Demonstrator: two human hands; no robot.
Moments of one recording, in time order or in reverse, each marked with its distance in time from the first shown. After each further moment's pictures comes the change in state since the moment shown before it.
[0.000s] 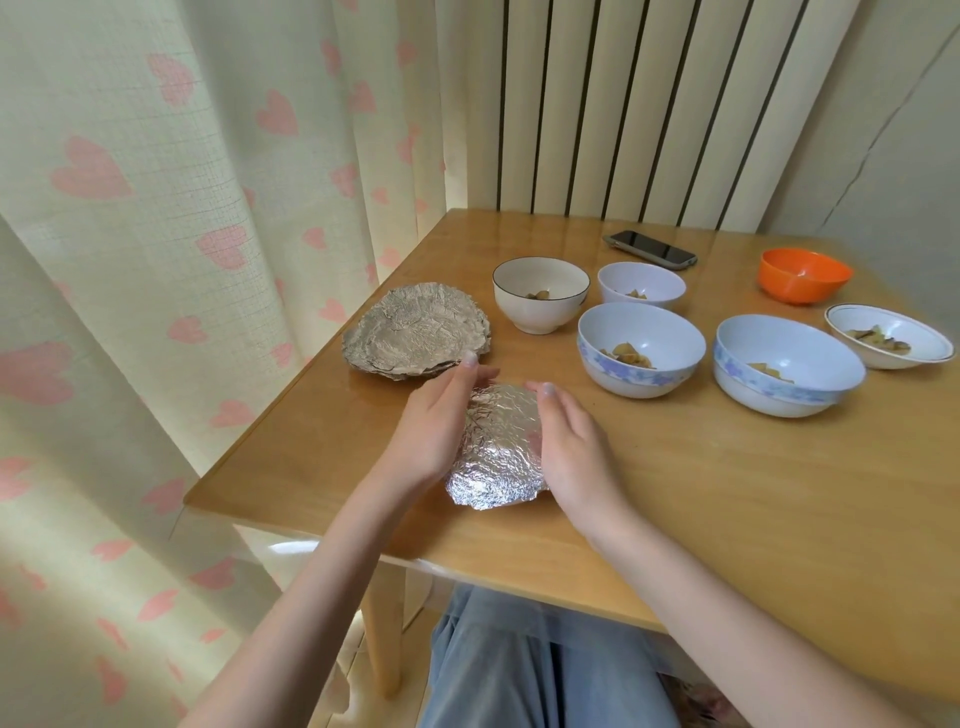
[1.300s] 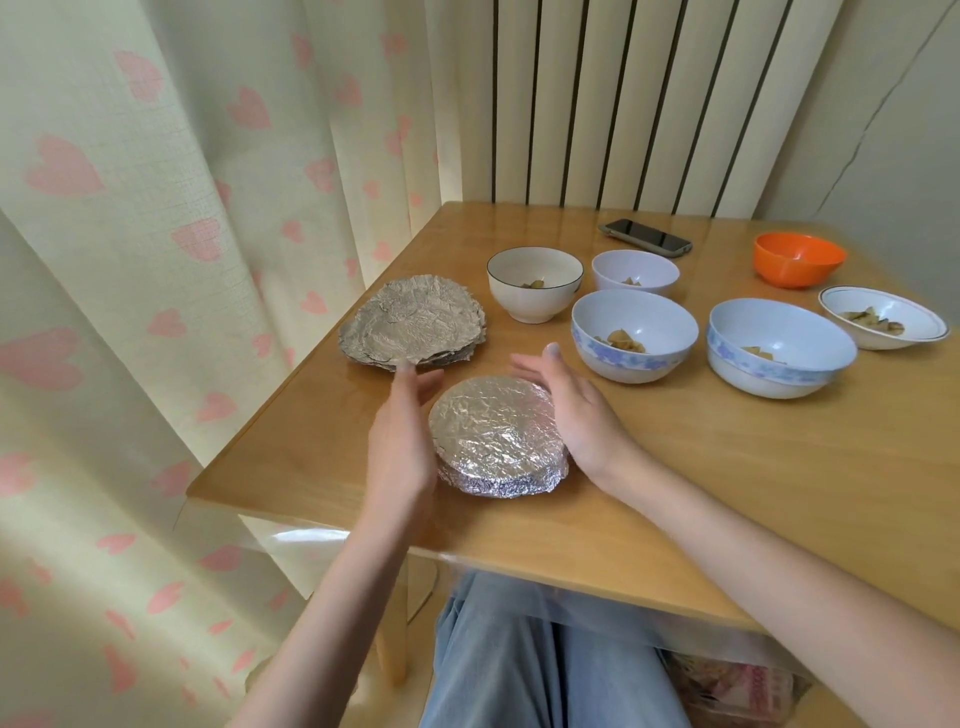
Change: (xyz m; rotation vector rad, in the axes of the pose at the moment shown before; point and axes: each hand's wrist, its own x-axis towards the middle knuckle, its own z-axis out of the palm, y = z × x) left_hand -0.028 0.002 0.006 -0.350 0.335 -0.278; right_hand 0.006 -0.020 -0.020 -0.045 -0.168 -0.032
